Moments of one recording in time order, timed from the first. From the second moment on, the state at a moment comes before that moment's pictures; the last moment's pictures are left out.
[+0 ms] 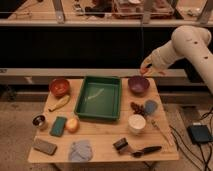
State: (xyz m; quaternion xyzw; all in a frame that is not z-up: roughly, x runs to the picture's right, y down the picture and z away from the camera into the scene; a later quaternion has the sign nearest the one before) arm 0.205 -0.107 0.718 -0.09 -0.20 -0.15 0.97
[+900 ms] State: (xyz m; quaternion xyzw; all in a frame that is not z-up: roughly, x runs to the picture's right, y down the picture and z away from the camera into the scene) arm 0.185 -0.114 0.843 -0.10 -0.20 -0.14 0.96
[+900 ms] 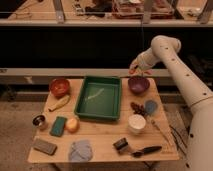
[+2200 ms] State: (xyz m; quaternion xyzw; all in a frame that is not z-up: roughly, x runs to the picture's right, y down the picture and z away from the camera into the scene) arm 0.199 -0.090 0.888 -0.10 -0.19 -0.13 0.97
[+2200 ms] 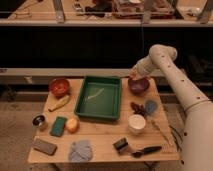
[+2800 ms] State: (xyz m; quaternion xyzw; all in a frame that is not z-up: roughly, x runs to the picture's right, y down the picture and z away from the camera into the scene) arm 0.205 -0.083 0.899 -0.05 -0.20 -0.11 0.97
